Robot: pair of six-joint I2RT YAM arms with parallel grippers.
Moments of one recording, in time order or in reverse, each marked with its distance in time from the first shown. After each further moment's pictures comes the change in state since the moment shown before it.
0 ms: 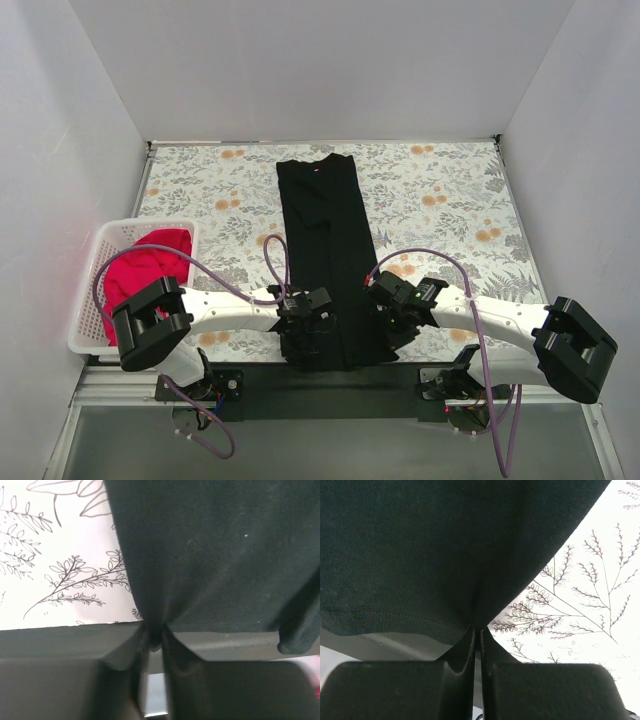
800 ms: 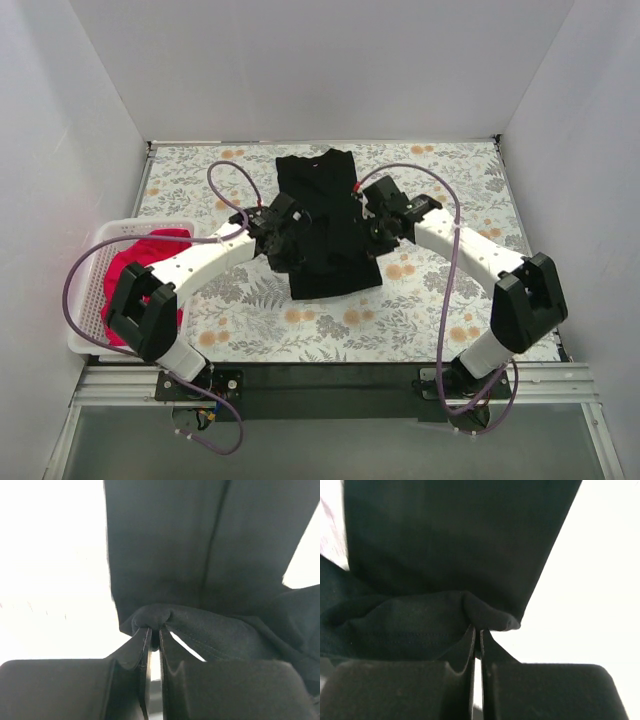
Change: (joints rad) left arm 0.476 0.012 0.342 -0.067 -0.113 0.352; right arm -0.317 0.314 0.597 -0.048 0.000 -0.236
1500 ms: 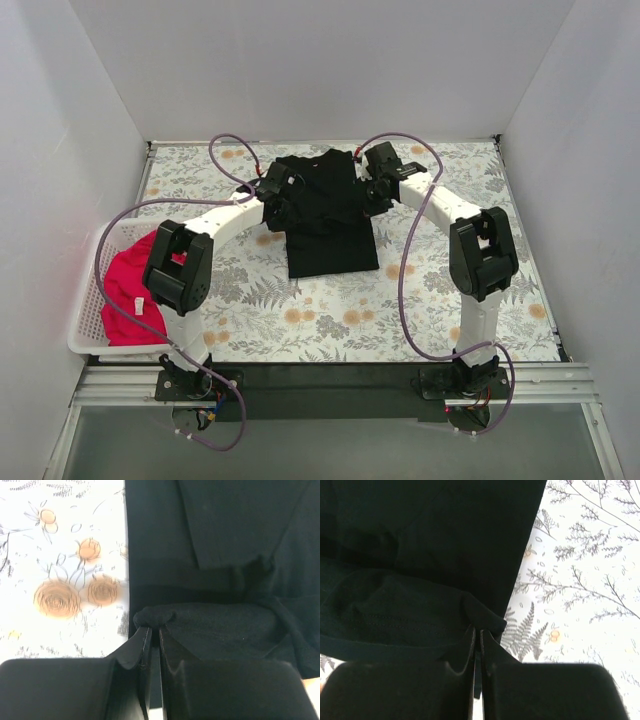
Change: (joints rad) left arm 0.219 0.345 0.260 0.244 -0.109 0.253; right arm -0.190 0.434 0.407 0.126 -0.003 -0.154
